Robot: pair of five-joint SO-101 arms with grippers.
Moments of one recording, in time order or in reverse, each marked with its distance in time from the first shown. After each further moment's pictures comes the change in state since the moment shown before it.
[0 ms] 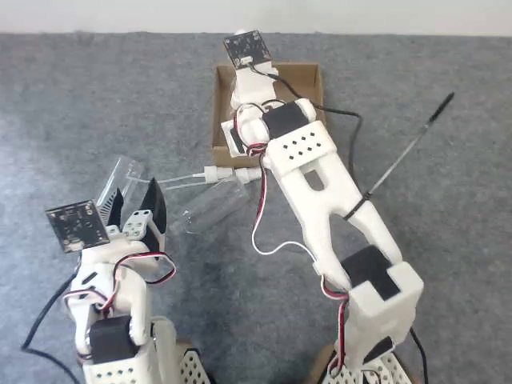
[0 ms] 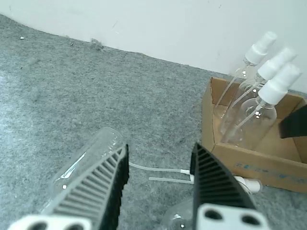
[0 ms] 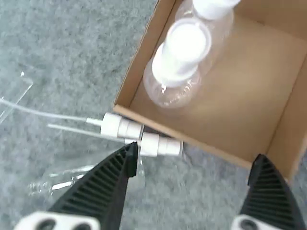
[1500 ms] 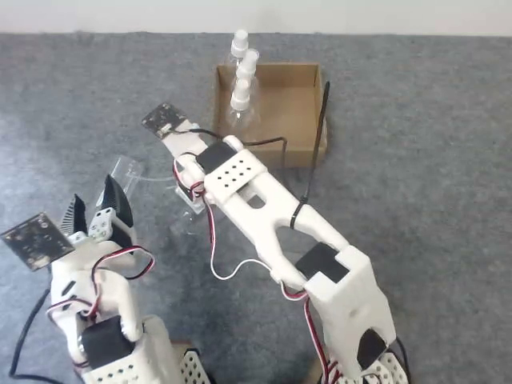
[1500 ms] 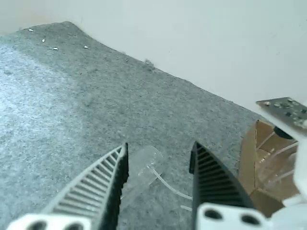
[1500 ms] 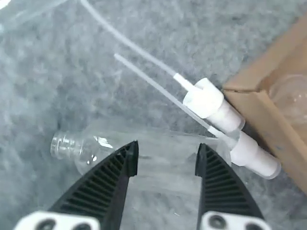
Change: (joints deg) left arm -12.6 0.0 0.0 -3.8 5.0; right arm -13.8 17.0 -1.9 -0.4 14.5
